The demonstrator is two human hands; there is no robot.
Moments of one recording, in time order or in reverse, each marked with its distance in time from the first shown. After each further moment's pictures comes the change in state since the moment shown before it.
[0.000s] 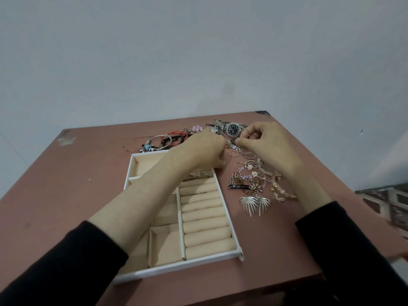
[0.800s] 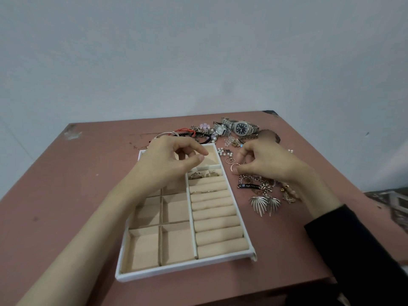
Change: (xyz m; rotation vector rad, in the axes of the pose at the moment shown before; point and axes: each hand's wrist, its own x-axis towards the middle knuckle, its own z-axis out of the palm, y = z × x) left_hand -0.101 -0.018 -0.011 -0.783 0.378 -0.215; right_hand -0.011 -0.006 0.009 -0.272 -0.420 -0.056
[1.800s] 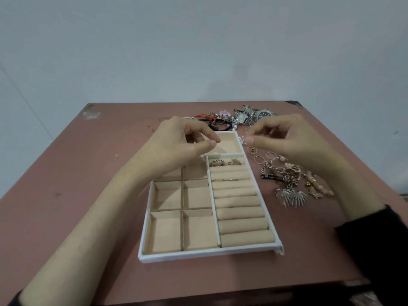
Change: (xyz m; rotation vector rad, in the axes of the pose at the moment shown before) left_hand -0.007 -0.015 -0.017 -0.048 -0.011 -0.056; right_hand -0.012 -0.023 -0.002 0.377 0.077 -0.286
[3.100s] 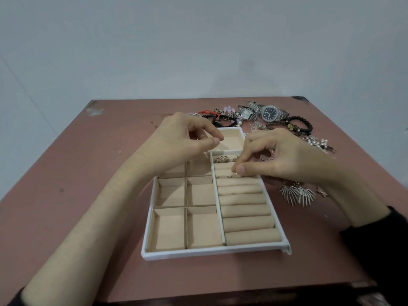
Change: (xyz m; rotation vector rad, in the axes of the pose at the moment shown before) left_hand 0.001 -0.001 0.000 0.022 -0.018 -0.010; right_hand -0.003 0.000 0.018 -0.072 -0.285 -0.122
